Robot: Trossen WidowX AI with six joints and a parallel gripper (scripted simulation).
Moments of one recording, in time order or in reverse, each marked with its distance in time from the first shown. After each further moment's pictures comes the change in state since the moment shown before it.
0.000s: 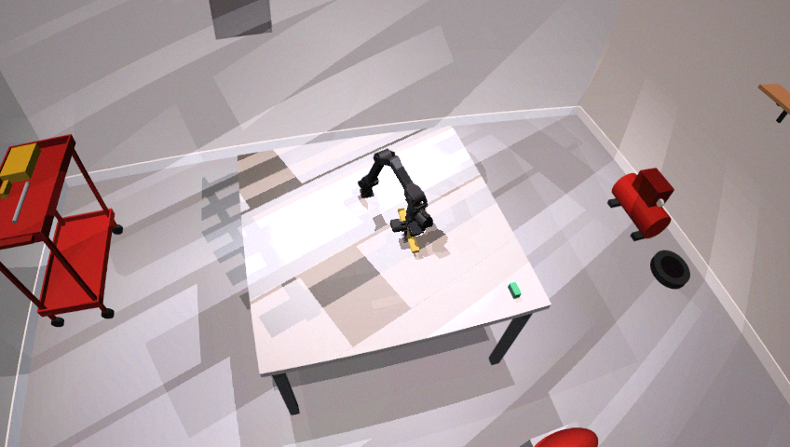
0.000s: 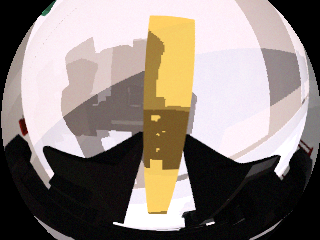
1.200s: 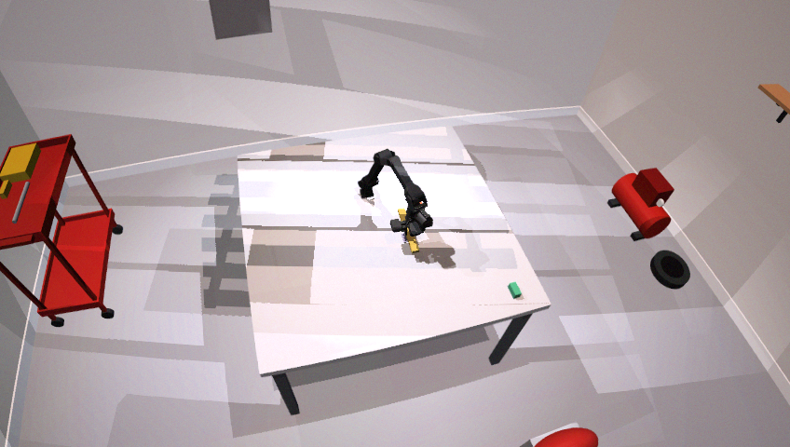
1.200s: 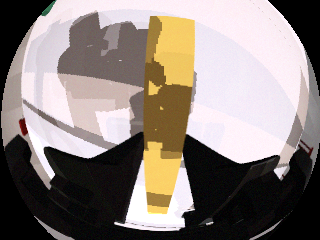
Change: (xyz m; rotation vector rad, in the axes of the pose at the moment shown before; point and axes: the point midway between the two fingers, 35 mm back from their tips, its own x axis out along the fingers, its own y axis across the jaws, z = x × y) arm 0.000 0.000 0.000 0.000 0.000 0.000
